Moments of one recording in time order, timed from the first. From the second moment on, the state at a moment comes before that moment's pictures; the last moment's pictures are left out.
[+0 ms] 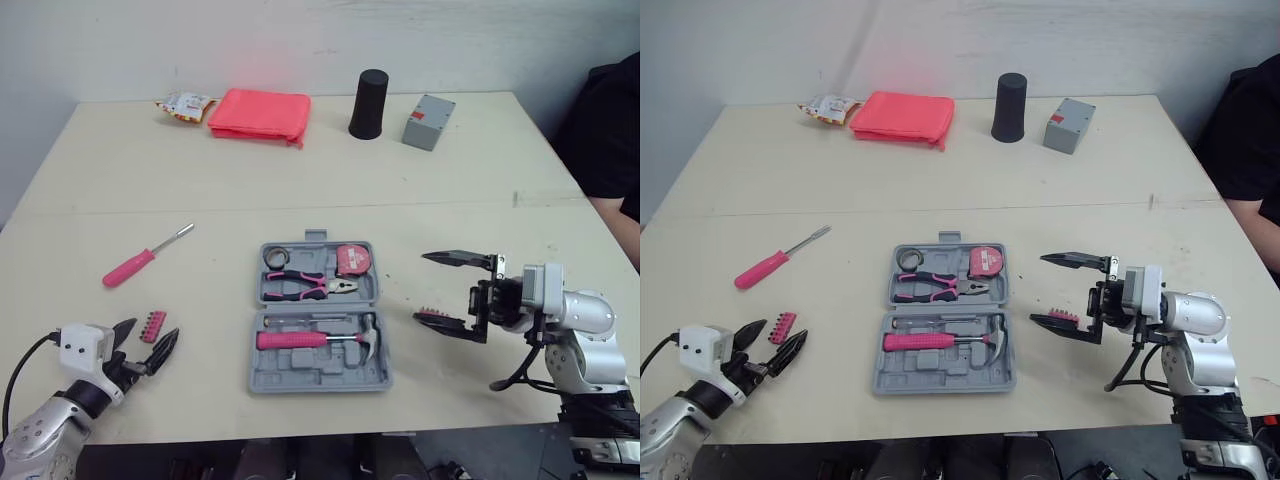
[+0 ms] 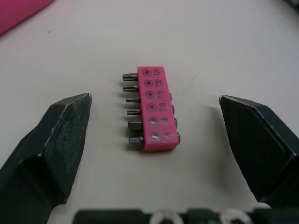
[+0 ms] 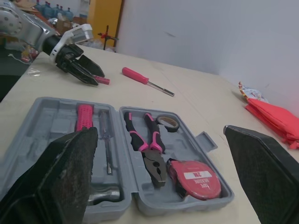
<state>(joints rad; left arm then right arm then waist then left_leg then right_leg) 0.35 0.42 0.50 -0.20 -0.44 0.23 -0.53 -0.24 -0.61 -0.13 0.04 0.58 -0.26 1.43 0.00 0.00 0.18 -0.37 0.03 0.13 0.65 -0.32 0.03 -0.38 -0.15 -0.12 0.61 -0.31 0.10</state>
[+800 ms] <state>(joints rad) 0.31 0.44 0.48 -0.06 -0.39 0.10 -0.52 -0.23 -0.62 -0.13 0.03 0.58 -0.23 1.39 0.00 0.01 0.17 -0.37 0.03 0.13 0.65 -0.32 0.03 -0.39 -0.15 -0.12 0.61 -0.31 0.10</state>
